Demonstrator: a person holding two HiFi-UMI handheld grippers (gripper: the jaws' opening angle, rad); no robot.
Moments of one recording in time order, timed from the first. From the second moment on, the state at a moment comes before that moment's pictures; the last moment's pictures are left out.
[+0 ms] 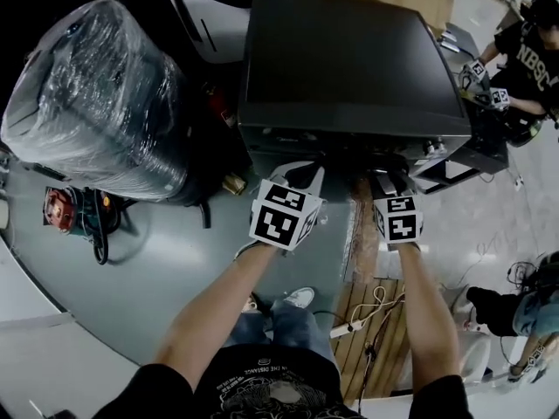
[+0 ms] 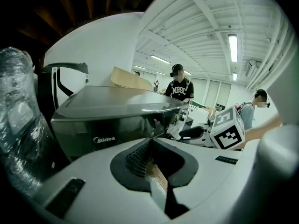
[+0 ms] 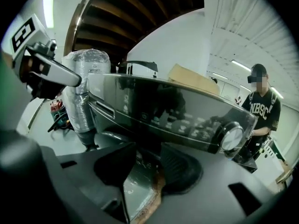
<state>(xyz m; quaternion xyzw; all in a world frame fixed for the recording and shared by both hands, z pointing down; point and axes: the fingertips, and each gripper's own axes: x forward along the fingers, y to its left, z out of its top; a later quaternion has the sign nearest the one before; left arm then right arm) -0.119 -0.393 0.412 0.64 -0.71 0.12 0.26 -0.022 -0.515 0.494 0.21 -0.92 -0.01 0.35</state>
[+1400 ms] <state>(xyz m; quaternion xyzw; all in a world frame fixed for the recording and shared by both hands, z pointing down) -0.265 -0.164 0.267 0.61 -0.77 0.07 0.18 -0.198 -0.220 0.246 0.14 -0.98 0.03 0.16</state>
